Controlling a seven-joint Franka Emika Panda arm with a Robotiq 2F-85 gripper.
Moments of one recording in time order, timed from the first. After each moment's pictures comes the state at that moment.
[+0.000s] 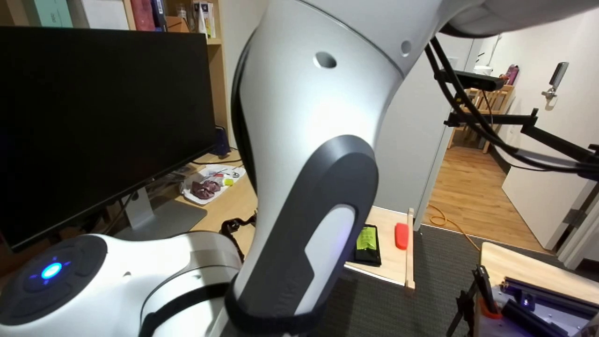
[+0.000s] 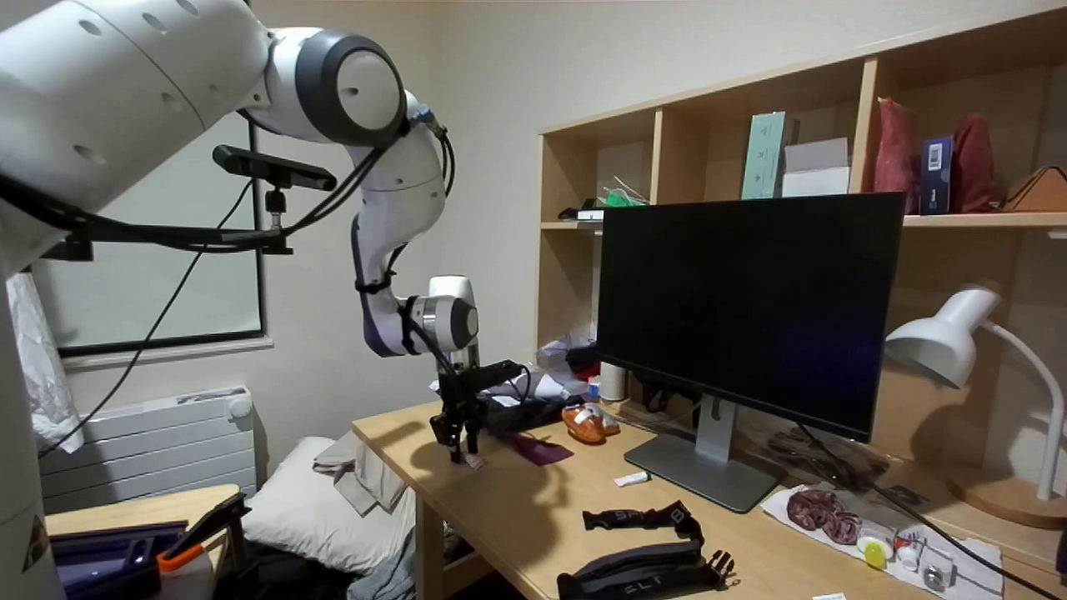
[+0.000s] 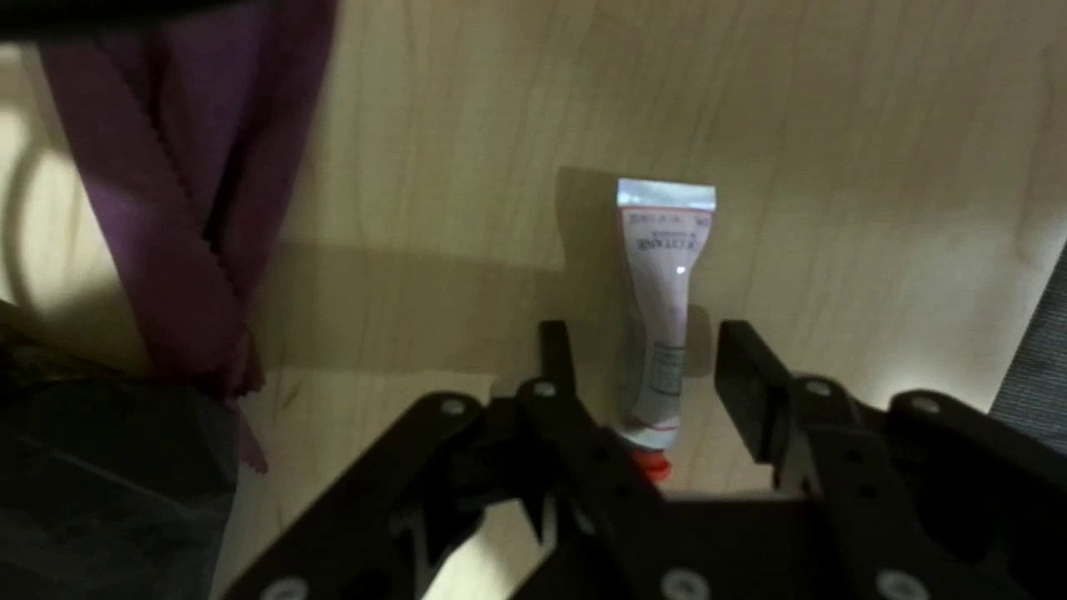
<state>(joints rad) 0.33 0.76 0.27 -1.91 -0.60 2.61 -0.99</state>
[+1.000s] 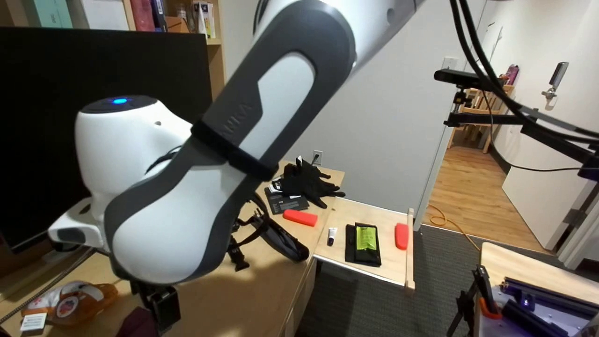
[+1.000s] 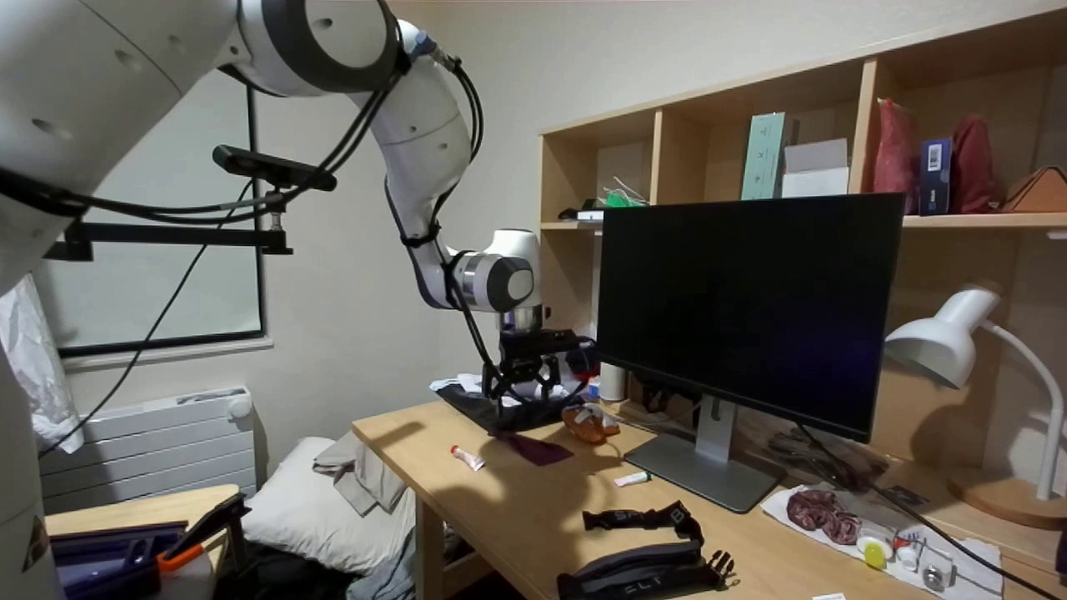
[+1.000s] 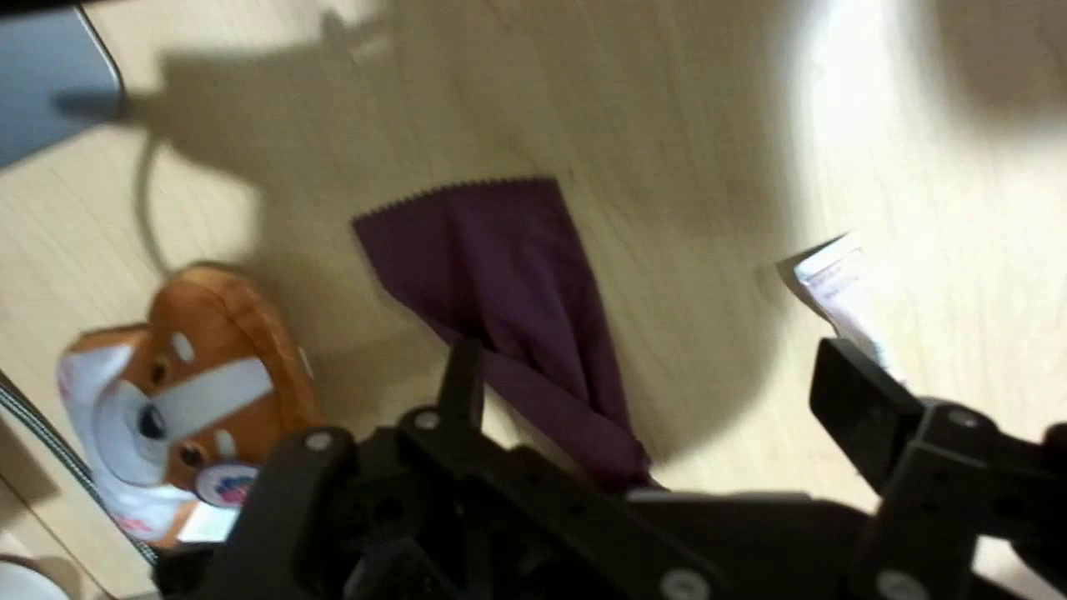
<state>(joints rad) 0.18 0.63 0.26 -1.88 -0.26 2.61 -0.84</state>
